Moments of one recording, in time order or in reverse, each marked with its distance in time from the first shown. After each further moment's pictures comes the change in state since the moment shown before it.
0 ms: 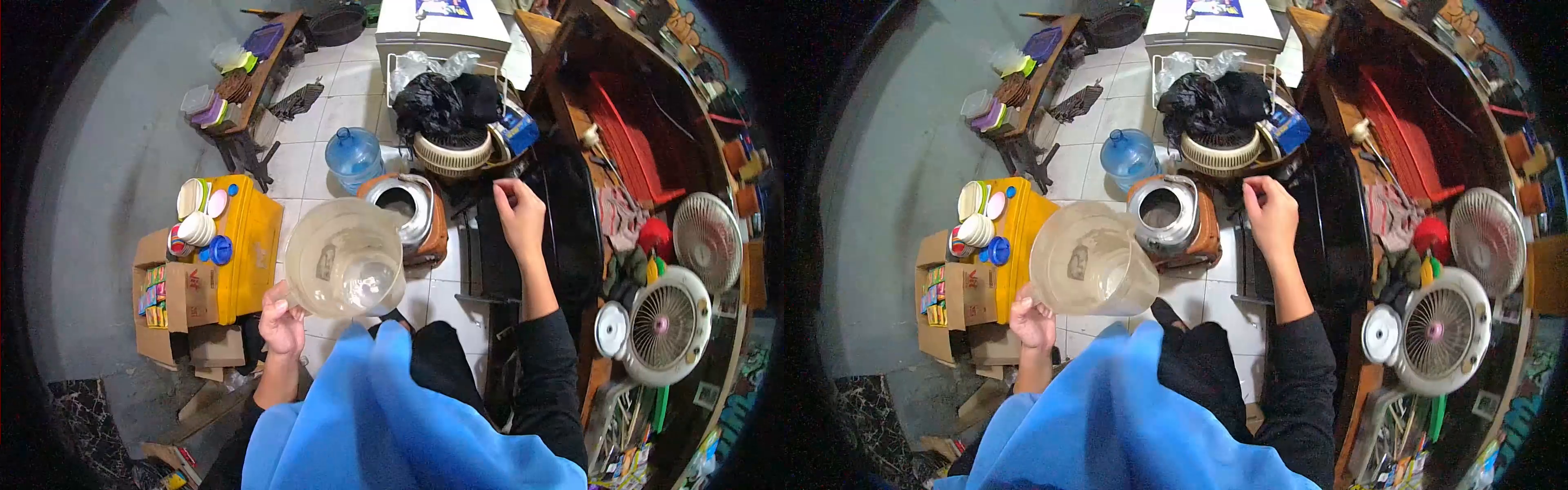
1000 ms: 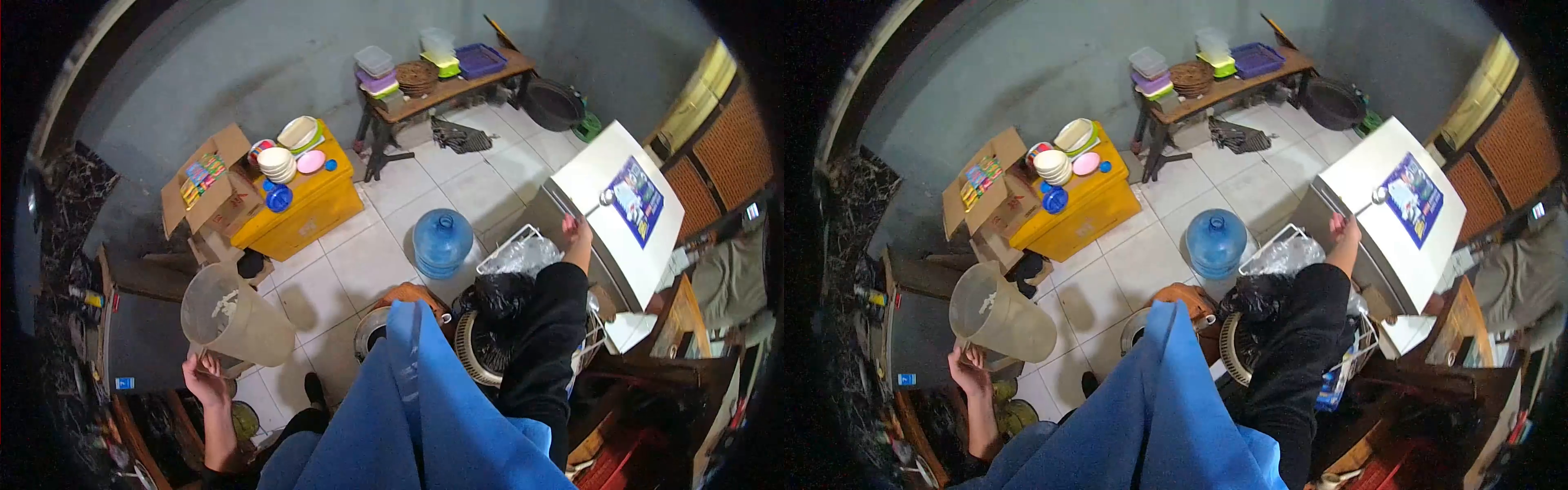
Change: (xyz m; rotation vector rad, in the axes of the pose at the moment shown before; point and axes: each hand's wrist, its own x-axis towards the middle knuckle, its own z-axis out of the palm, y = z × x) left_hand 0.010 -0.022 0.065 0.028 1.215 0.579; right_hand 0.501 0.165 0.389 1.003 -0.361 1.010
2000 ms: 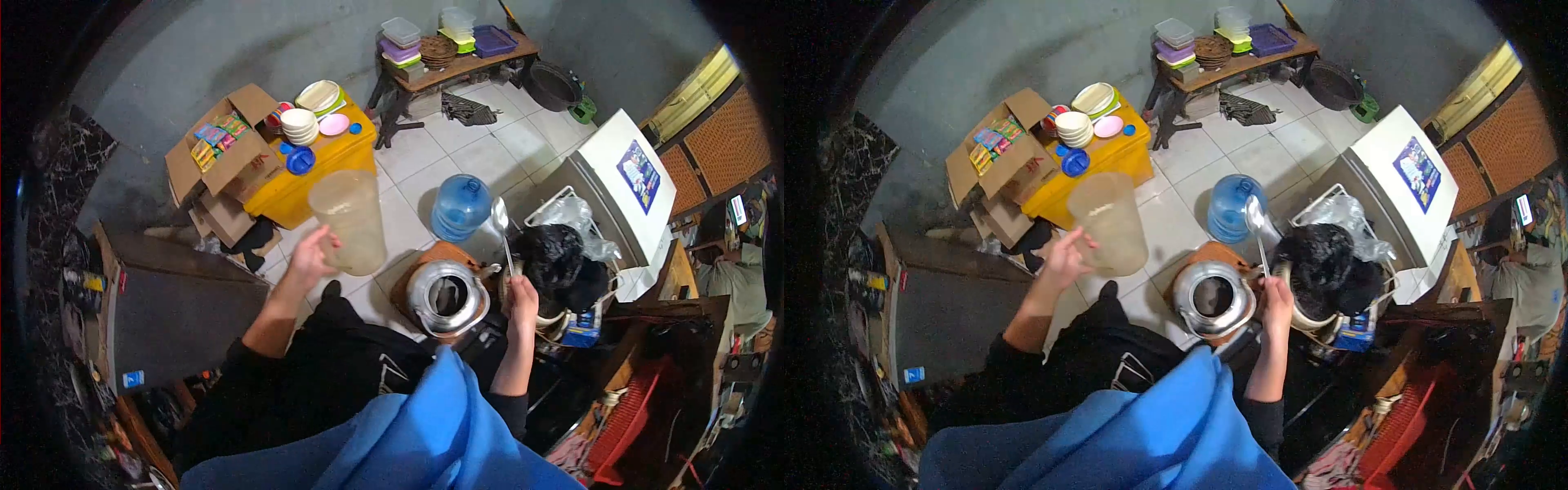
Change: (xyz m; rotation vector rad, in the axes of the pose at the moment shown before) left_hand 0.134 -0.081 0.020 0.093 -0.614 -0.904; right_hand -0.459 0.166 -0.048 -0.608 -0.378 -0.137
